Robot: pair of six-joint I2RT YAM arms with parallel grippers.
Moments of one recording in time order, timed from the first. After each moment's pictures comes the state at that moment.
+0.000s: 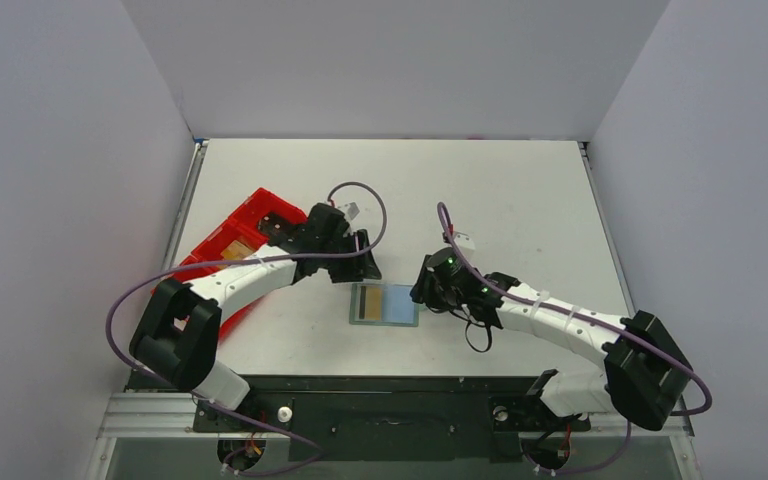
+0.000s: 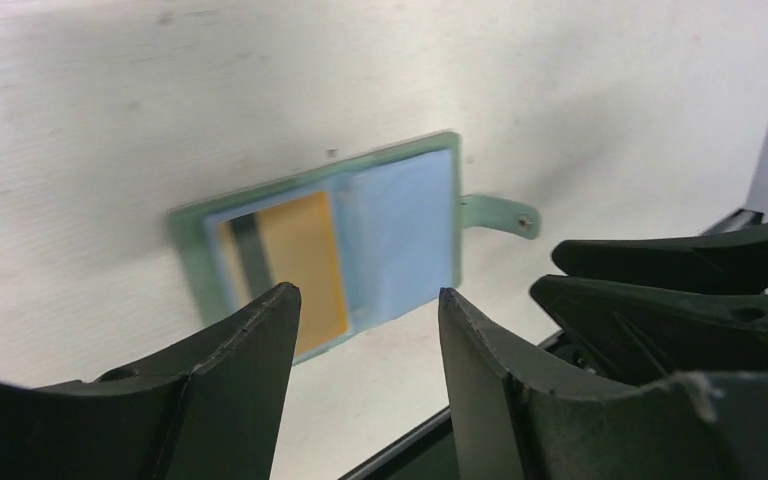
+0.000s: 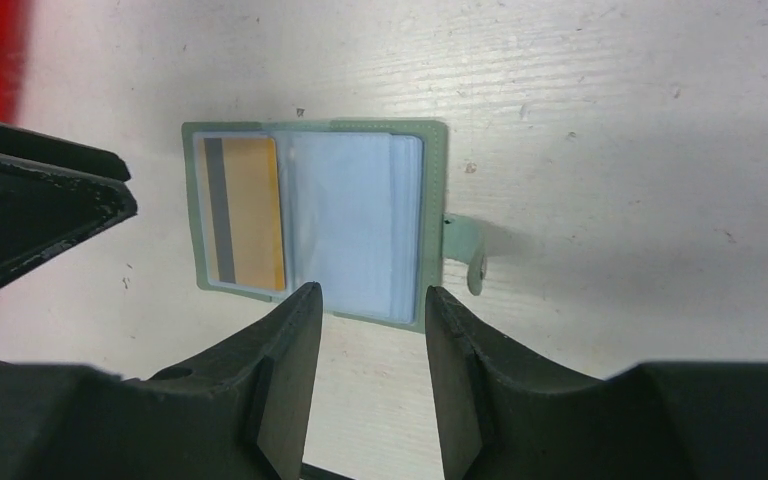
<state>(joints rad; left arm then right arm) -0.60 1.55 0.98 -0.29 0.28 -0.68 0.81 1.28 0.74 -0.32 0.21 0.91</state>
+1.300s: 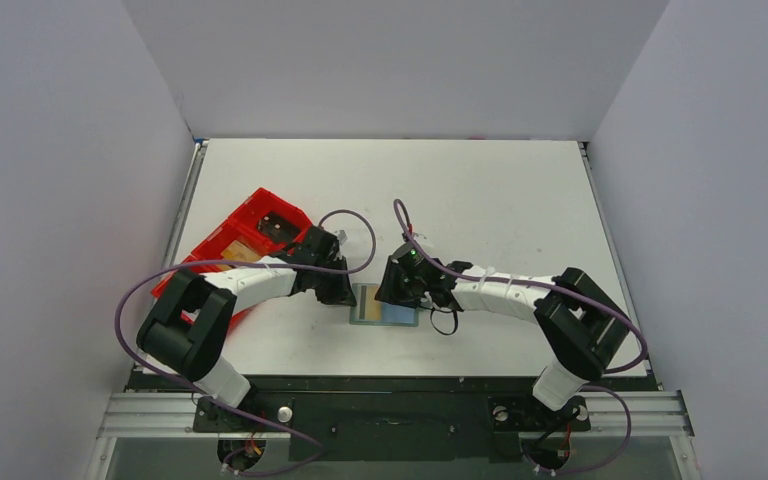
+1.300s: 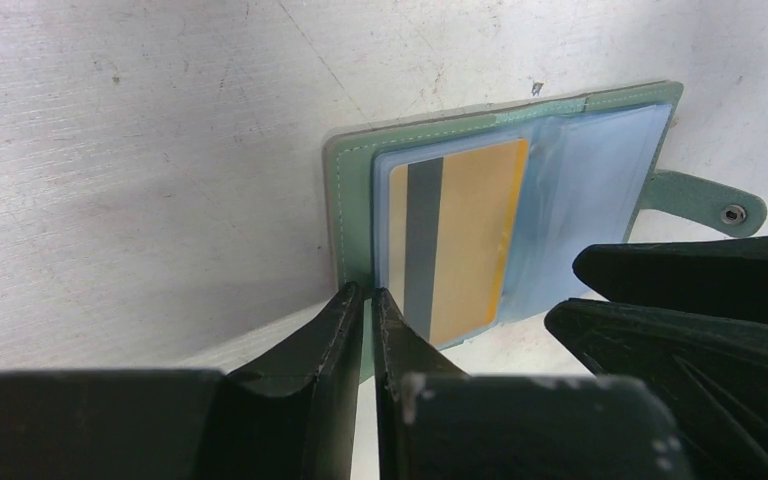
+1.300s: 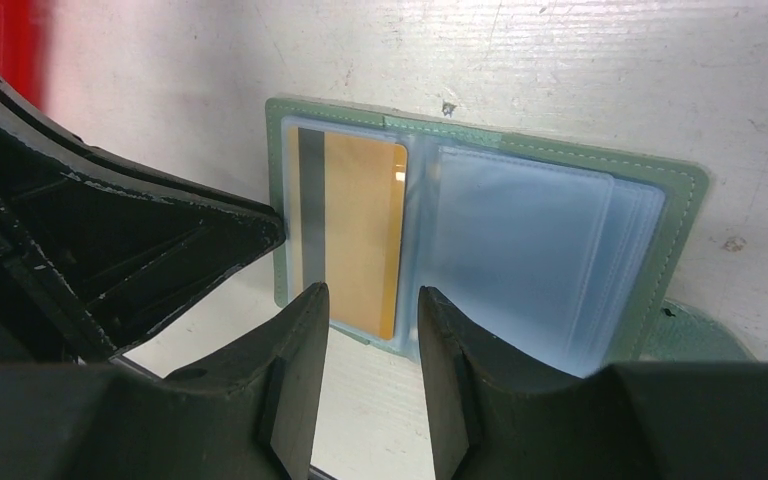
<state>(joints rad) -0.53 1.59 0.80 -0.26 0.24 -0.63 0.85 1.64 0.90 -0.15 0.02 0.93</state>
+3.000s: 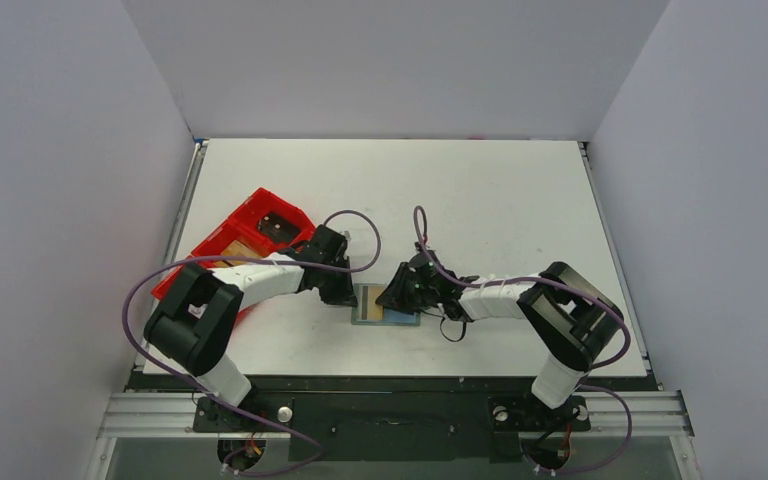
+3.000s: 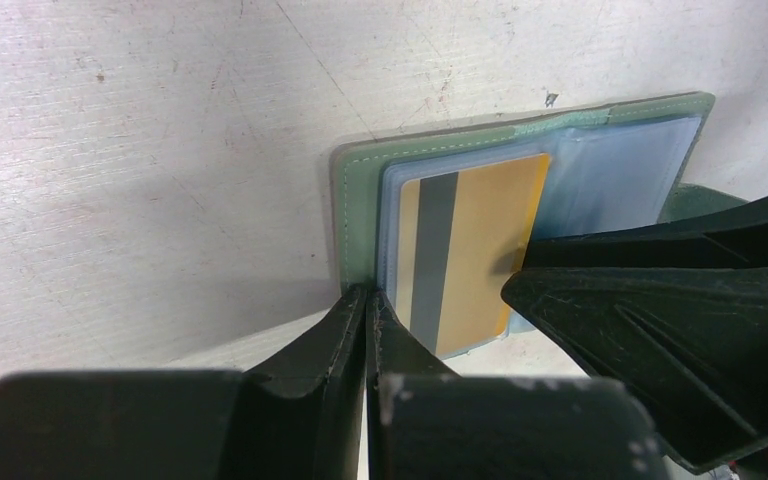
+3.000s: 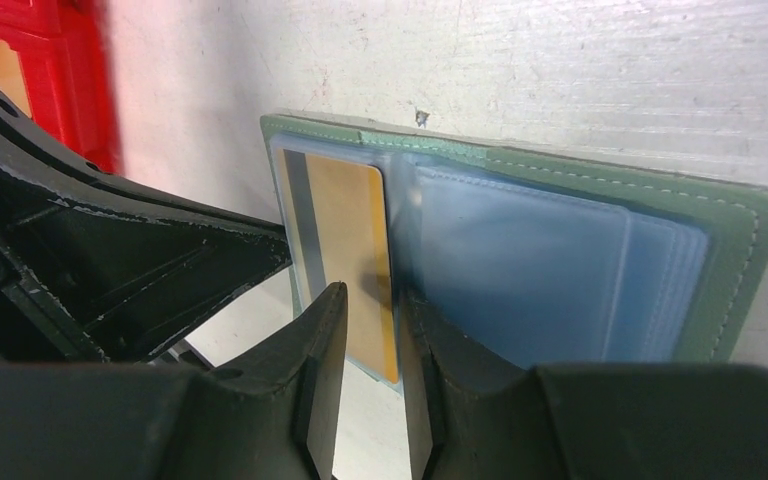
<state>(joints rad) -0.57 1.63 0.84 -0.30 0.19 -0.67 0.78 1.70 0.71 0.23 -0.14 1.07</state>
